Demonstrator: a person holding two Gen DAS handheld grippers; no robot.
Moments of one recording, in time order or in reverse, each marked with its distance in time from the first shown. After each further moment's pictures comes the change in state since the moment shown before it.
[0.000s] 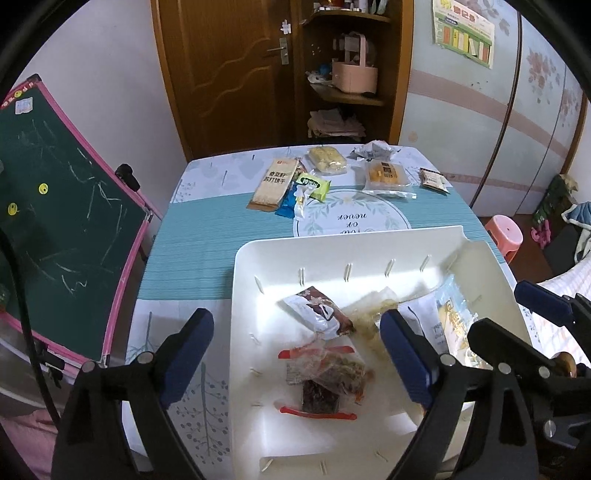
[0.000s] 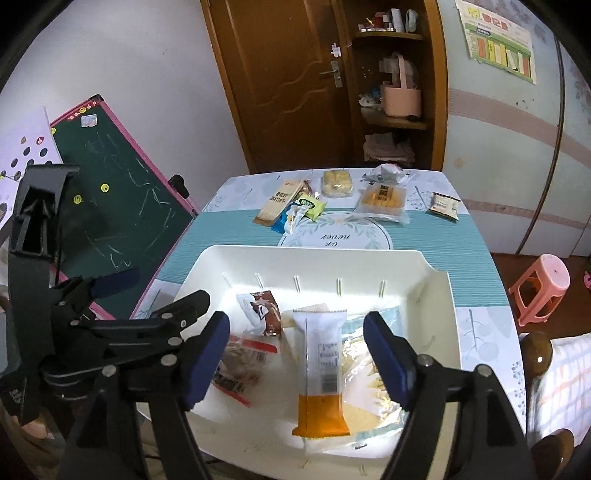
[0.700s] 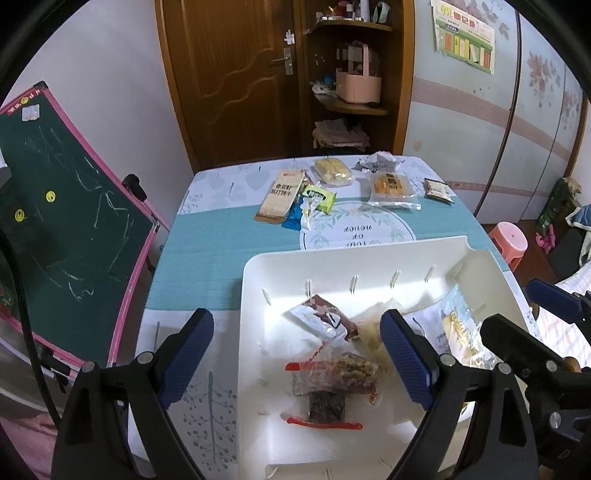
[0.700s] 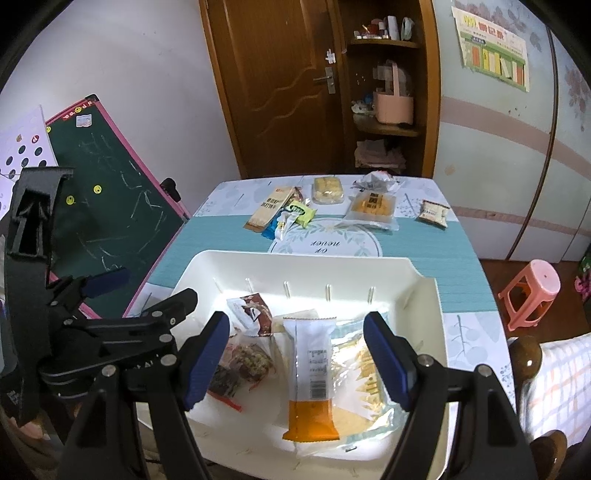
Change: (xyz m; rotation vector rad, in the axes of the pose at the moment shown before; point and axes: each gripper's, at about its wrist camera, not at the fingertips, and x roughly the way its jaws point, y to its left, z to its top) left arm -0.008 0.002 0.005 0.008 -0.054 0.026; right arm -0.006 0.001 0.004 -0.022 -0.036 -0.056
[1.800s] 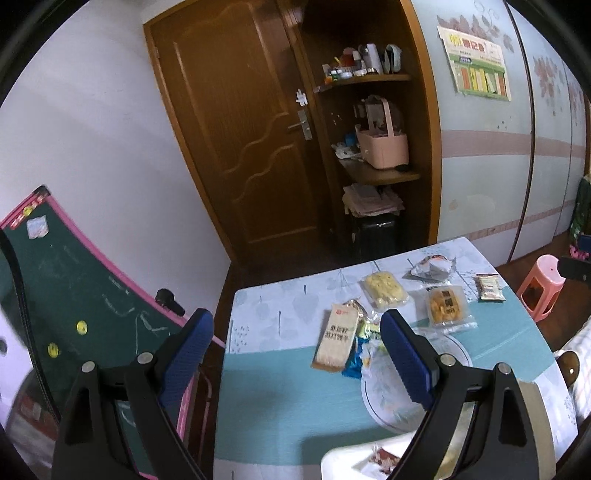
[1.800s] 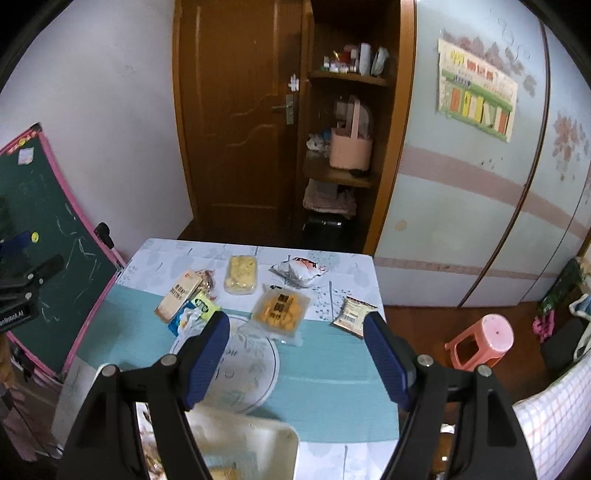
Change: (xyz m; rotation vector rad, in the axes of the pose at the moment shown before) left arm 0.019 0.024 0.203 0.116 -0.201 0.157; right arm 0.040 -0.111 0.186 -0.022 -0.020 -0.150
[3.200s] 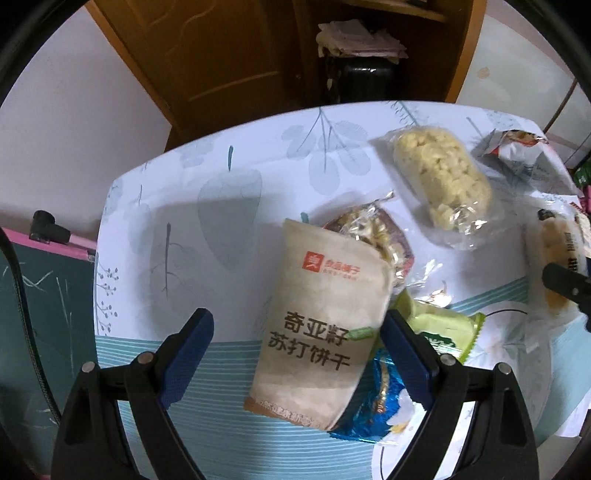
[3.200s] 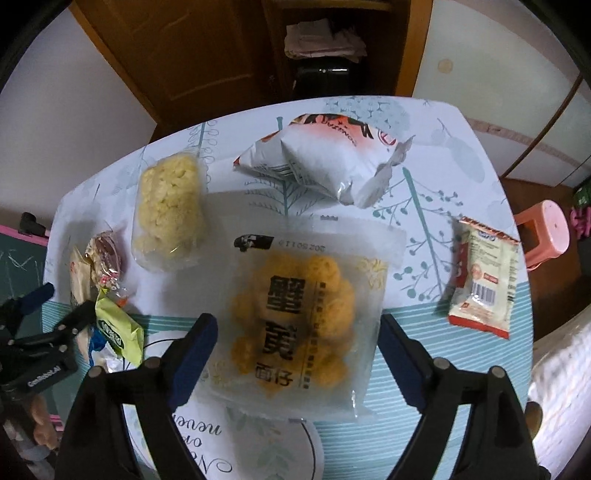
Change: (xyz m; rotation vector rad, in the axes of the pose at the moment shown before) left arm 0.340 -0.057 -0.063 0.017 0.631 -0.146; right arm 0.310 0.001 -0.014 0.226 0.556 0.038
